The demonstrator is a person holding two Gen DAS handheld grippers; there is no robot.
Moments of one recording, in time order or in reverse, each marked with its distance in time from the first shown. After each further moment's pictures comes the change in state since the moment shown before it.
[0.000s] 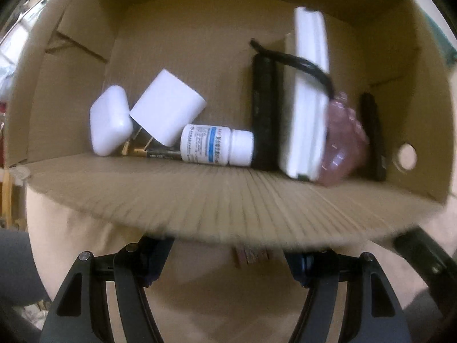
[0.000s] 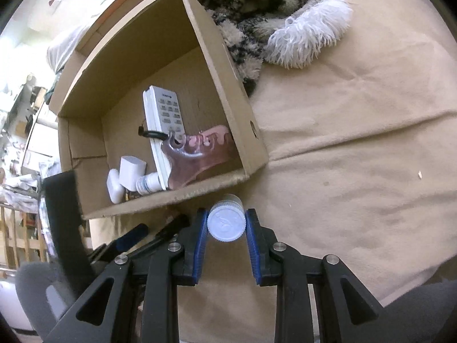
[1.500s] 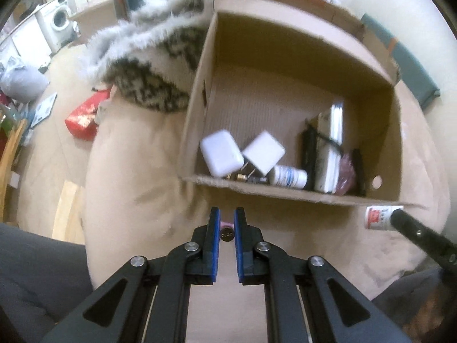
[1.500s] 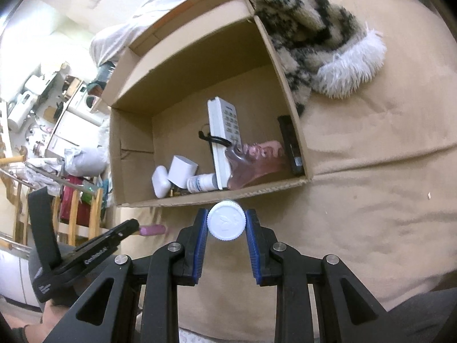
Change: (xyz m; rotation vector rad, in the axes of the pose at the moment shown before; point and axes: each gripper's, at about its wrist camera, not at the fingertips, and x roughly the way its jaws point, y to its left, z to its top) left arm -0.121 0.124 -0.018 -0.054 -0.197 -0.114; right arm -0.044 0.031 -0.014 -0.140 -0.080 0.129
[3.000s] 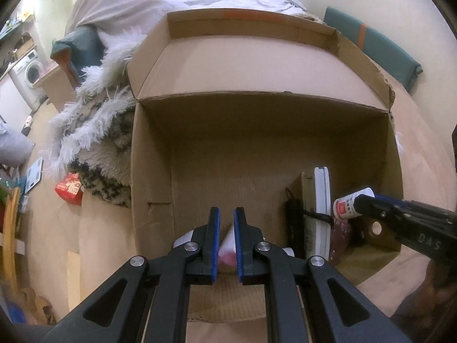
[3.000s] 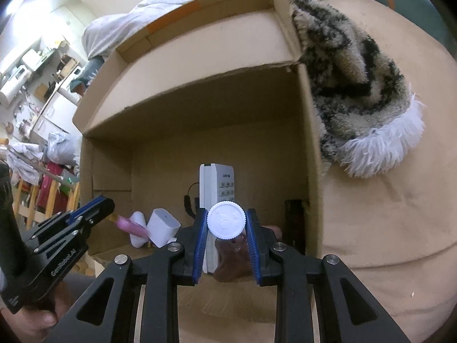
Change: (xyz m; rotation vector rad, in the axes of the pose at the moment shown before) left arm 0.040 -0.058 0.082 0.234 -0.111 0.003; right arm 0.052 0.011 0.090 -0.124 0.012 -0.119
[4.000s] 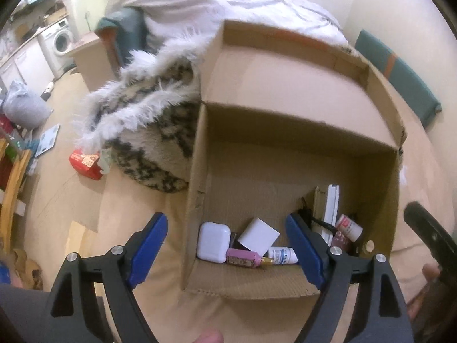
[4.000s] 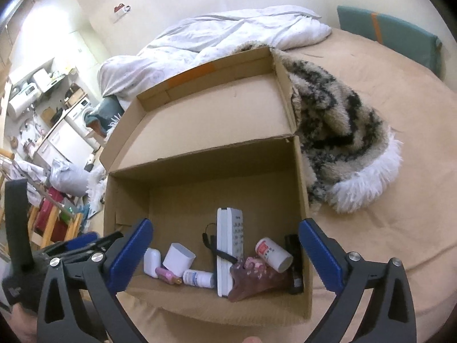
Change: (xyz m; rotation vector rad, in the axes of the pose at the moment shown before) left arm -0.045 0.034 -0.003 -0.193 -0.004 0.044; right arm -0.064 0.017 -0.010 0.013 -0.263 0.012
